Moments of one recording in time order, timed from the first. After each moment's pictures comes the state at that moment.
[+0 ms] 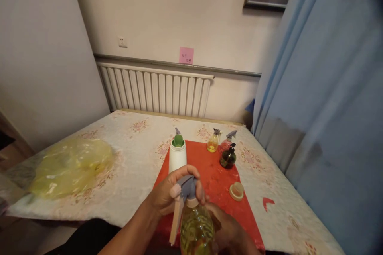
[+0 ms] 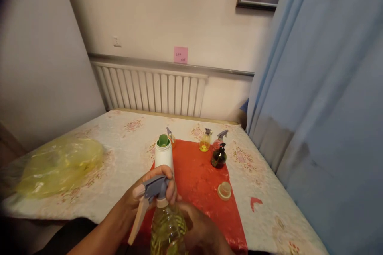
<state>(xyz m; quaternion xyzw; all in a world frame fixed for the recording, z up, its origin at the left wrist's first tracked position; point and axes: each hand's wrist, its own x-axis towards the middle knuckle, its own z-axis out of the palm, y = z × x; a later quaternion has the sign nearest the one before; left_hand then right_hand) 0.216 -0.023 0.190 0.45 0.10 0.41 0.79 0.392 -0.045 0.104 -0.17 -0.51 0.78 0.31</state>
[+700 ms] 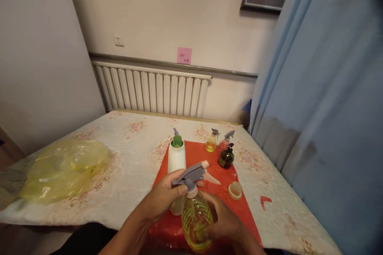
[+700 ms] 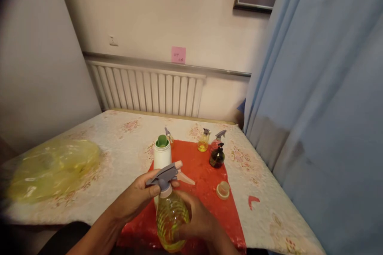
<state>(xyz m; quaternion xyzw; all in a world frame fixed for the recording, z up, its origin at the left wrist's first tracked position) 0.195 -0.025 0.185 0.55 0.24 0.42 0.68 0.394 -0.040 0.130 -0.25 -0.63 0.65 0.36</state>
